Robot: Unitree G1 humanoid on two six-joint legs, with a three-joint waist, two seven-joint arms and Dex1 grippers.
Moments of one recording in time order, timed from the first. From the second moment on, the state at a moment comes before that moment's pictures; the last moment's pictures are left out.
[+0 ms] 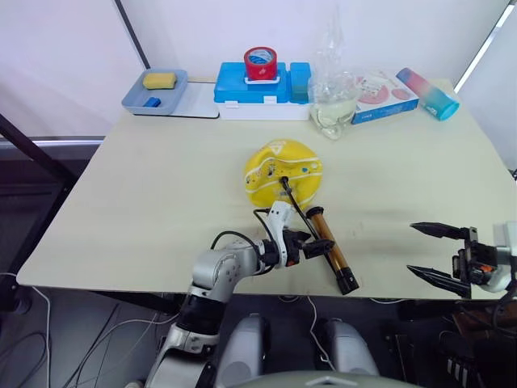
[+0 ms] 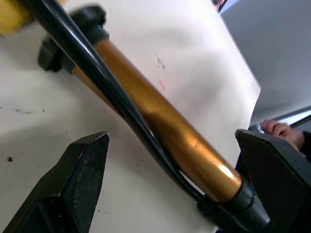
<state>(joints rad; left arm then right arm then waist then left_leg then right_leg) -0.33 0.09 -0.15 -0.06 -0.55 0.98 -0.52 0.06 -0.70 -0.36 0.06 0.64 -0.01 1.51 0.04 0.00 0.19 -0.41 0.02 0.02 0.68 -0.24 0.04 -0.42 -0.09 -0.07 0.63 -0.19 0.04</state>
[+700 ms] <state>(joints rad) -0.32 0.13 -0.12 -0.03 -0.54 0.96 -0.53 0.06 -0.69 -0.35 0.09 0.64 -0.01 1.52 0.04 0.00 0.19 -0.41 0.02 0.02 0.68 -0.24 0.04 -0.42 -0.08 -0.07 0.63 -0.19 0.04</state>
